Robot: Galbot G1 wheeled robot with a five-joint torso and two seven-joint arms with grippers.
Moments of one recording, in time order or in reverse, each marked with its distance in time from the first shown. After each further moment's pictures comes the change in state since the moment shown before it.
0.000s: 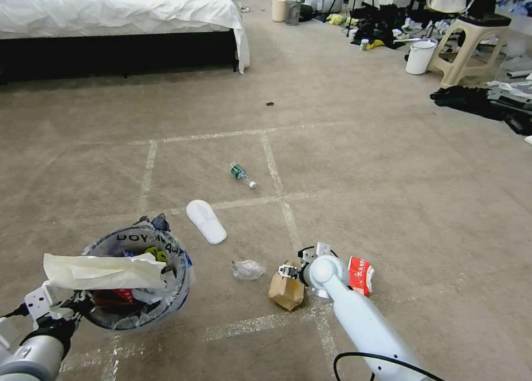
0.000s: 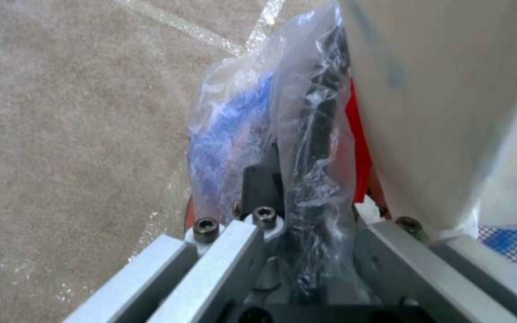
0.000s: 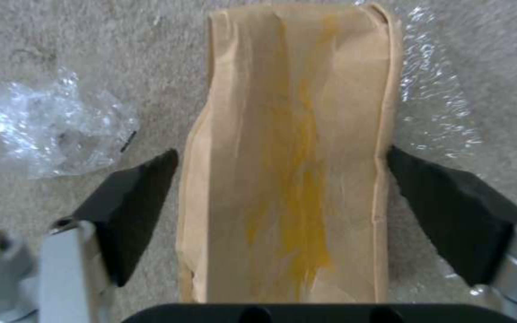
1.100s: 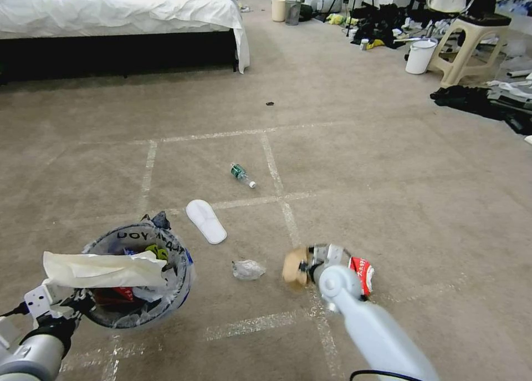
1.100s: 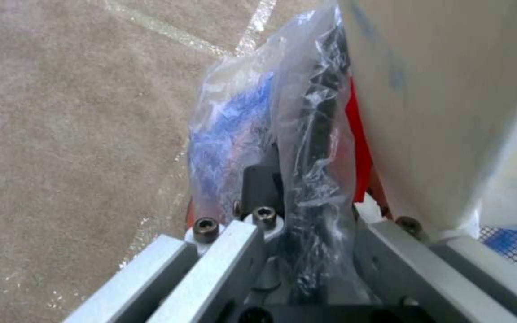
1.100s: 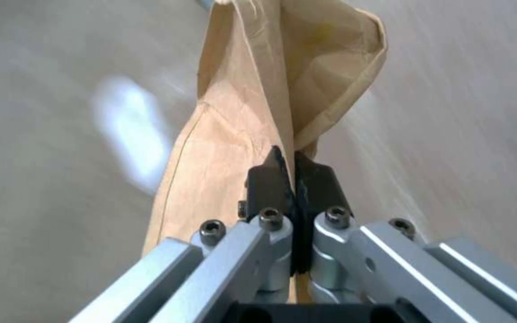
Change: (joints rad) left arm 0.009 0.006 0.001 -0.035 -0.013 0.005 -0.004; right arm -0.048 -0.215 -0.013 0.444 -0.100 0.289 -0.218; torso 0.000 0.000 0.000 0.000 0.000
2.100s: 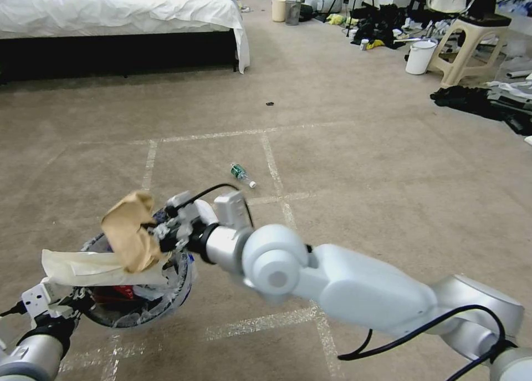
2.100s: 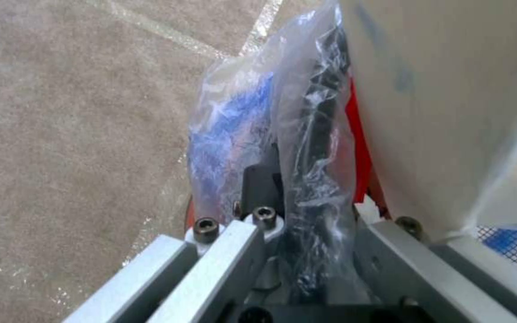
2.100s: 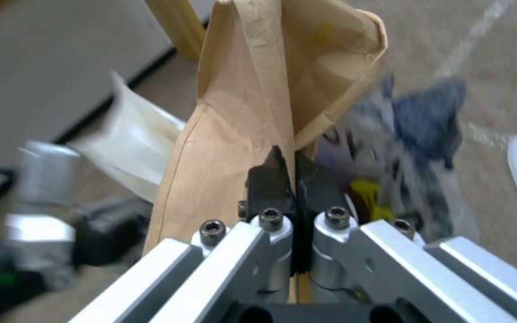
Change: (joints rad) left arm 0.006 -0.022 -0.018 -0.030 -0.006 0.010 -0.014; right arm 0.649 0.115 -0.739 0.169 0.332 -0.024 0.067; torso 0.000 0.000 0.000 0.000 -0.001
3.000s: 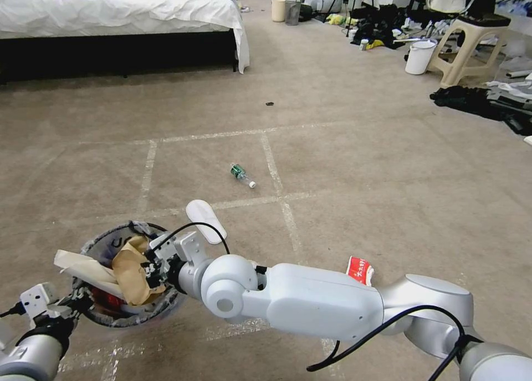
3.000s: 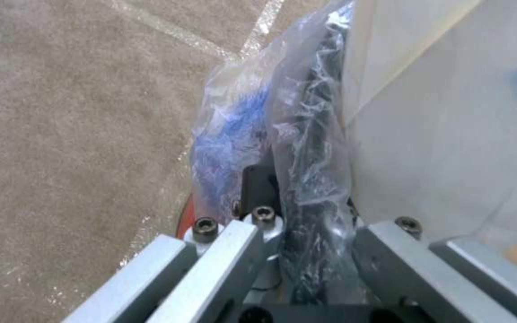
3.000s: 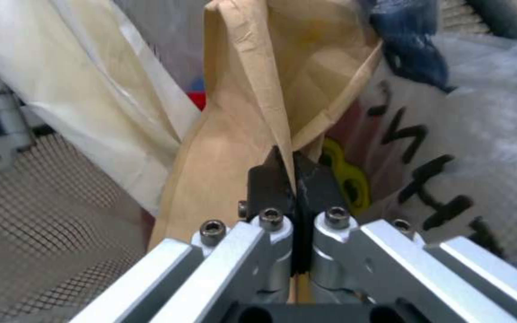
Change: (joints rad) left arm -0.014 0.003 0.004 0.030 -0.005 -0.010 0.006; right arm -0.007 0.111 -0.157 -0.202 -0.117 0.012 0.027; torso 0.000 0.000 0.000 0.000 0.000
